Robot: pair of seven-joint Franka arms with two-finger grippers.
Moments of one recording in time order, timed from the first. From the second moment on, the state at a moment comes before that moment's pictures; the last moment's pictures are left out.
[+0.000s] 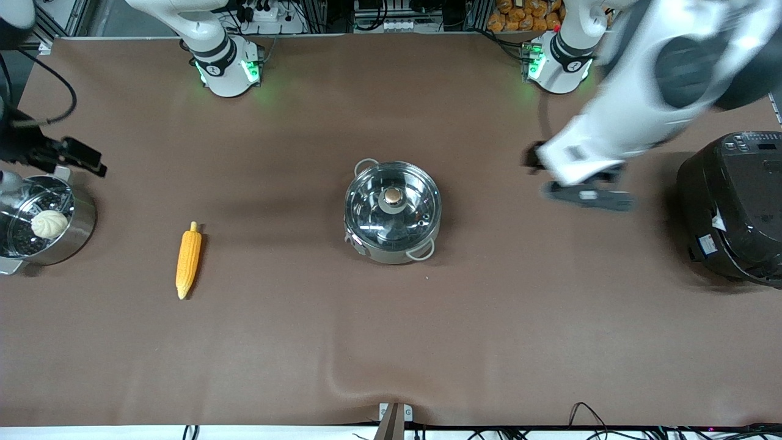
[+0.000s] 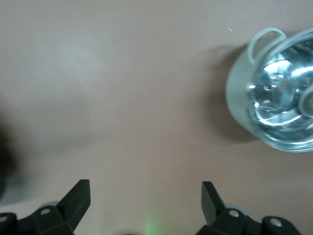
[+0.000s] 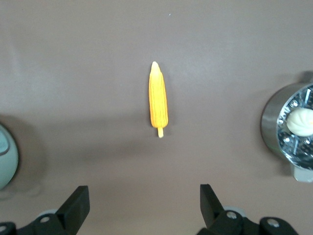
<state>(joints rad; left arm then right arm) -0.39 0.26 -0.10 -1.45 -0.01 1.53 -0.25 0.03 0.02 -0.08 -1.66 0.01 1.66 0.05</state>
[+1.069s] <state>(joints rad) -0.82 0.53 -0.09 -1.40 -0.01 1.84 -0.74 0.02 0.41 -0.08 -2.06 0.01 2.46 -0.01</state>
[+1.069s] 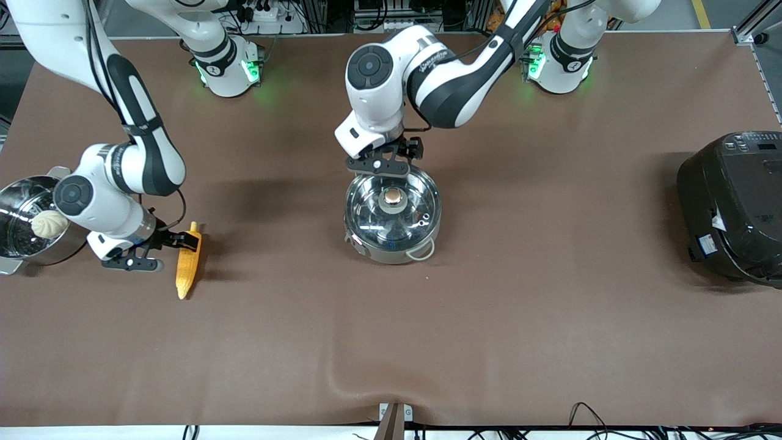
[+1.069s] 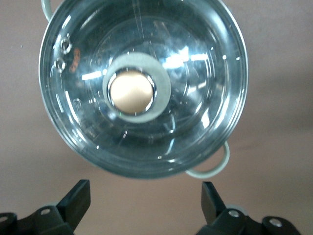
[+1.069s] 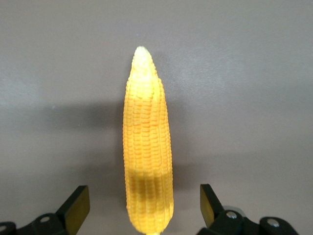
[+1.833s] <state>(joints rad) -0.79 0.60 -0.07 -1.39 -0.01 1.95 -0.70 0.02 0.53 -0.08 -2.03 0.01 2.53 -0.06</state>
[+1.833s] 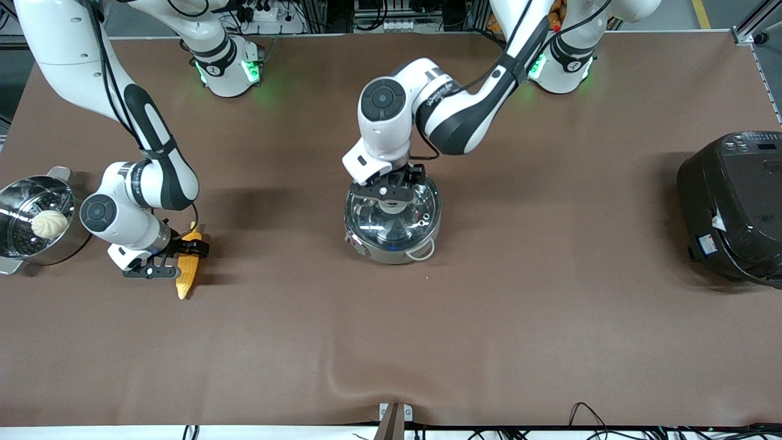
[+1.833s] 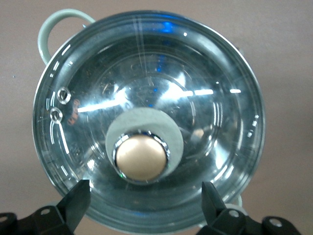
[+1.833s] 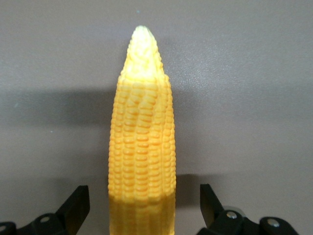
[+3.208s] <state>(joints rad) -0.78 0.63 -0.06 -1.39 -0.01 2.01 -0.83 0.12 0.45 0.05 -1.52 0.02 1.83 0.20</state>
